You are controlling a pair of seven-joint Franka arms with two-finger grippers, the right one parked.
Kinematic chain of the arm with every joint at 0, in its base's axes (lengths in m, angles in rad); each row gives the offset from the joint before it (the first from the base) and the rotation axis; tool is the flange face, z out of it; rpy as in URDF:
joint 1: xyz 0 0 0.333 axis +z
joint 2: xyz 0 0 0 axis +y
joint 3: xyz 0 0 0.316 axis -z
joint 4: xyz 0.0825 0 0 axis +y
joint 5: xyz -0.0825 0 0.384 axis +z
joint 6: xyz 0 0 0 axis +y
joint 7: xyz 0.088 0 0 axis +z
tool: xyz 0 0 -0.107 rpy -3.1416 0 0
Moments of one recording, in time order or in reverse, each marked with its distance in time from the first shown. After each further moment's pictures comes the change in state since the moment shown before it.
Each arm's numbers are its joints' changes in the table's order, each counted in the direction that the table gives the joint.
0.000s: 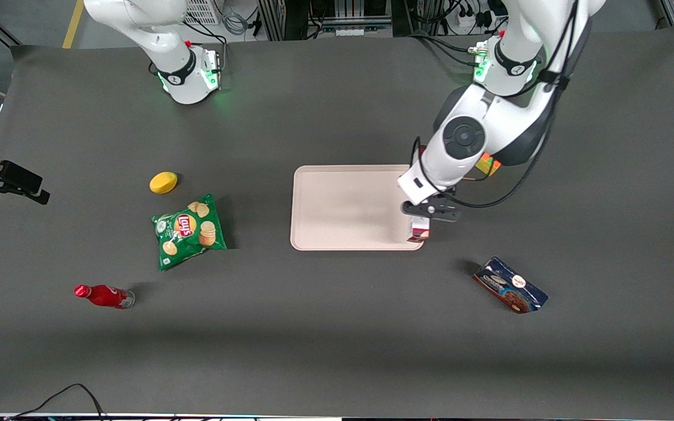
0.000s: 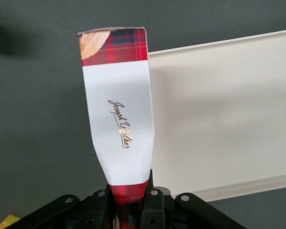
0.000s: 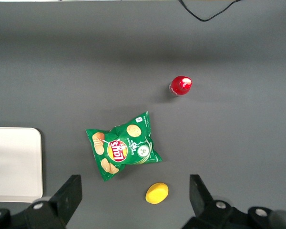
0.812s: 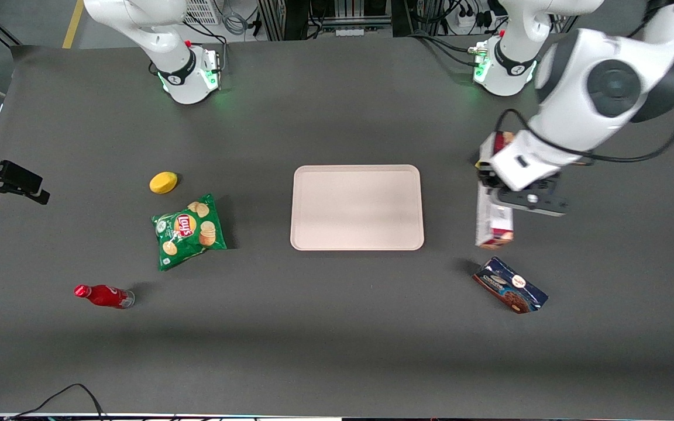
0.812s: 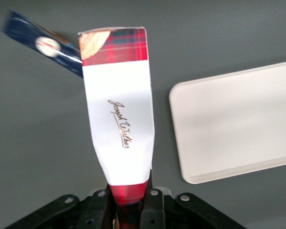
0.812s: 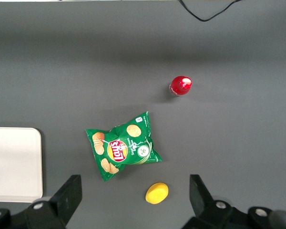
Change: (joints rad) arm 0.173 -0.234 -0.051 -0.101 -0.009 0.291 -0.240
